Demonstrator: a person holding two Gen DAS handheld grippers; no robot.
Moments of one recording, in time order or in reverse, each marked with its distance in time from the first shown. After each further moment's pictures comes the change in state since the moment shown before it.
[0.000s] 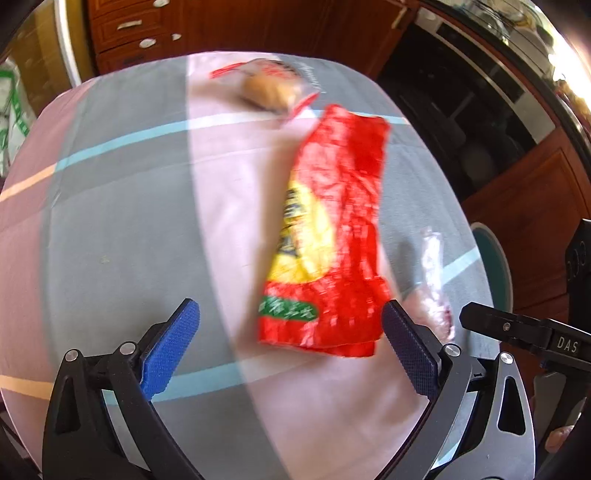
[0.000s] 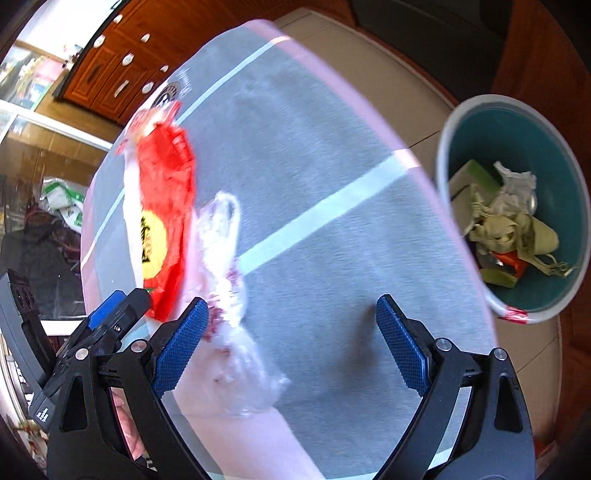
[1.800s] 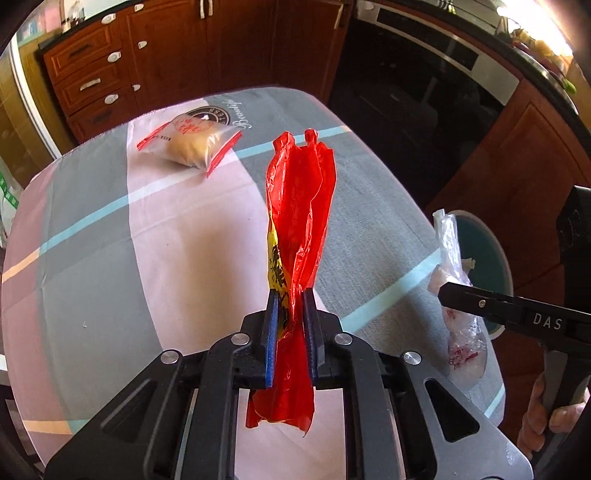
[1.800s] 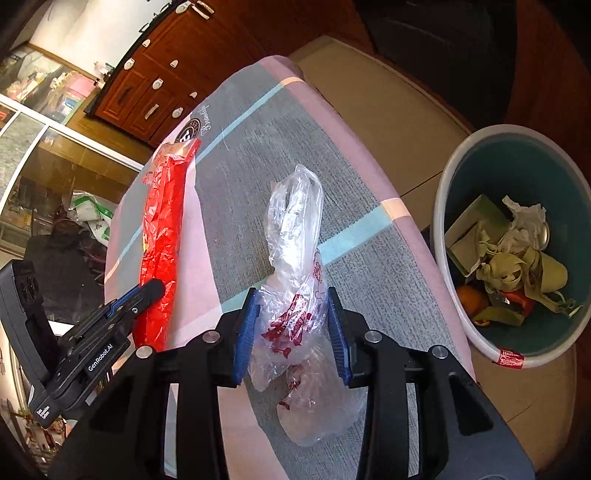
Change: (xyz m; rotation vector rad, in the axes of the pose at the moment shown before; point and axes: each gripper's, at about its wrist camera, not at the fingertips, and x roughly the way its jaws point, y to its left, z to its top) left arm -0.006 -0.086 0.014 0.224 -0.084 0.028; right arm -0.025 -0.040 0.015 -0.026 -0.126 0.137
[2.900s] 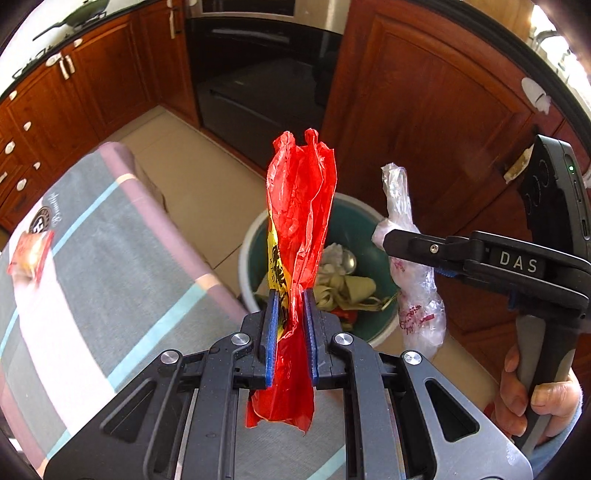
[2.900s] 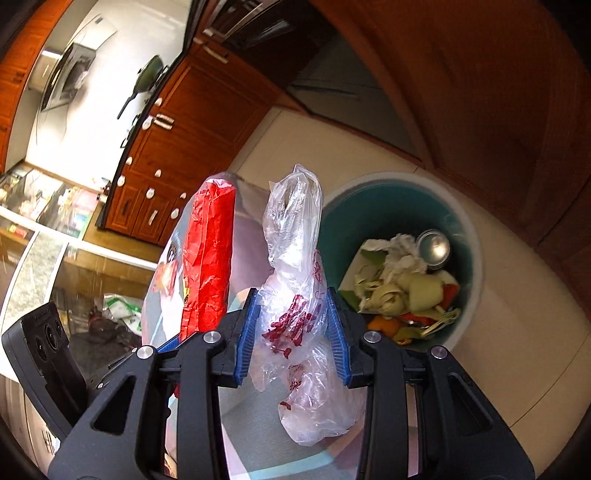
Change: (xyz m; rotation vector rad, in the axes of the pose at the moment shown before) left arm 0.009 -0.251 0.010 0.342 0.060 -0.155; right arm -0.130 -0.174 0.000 0.284 -0.253 0.113
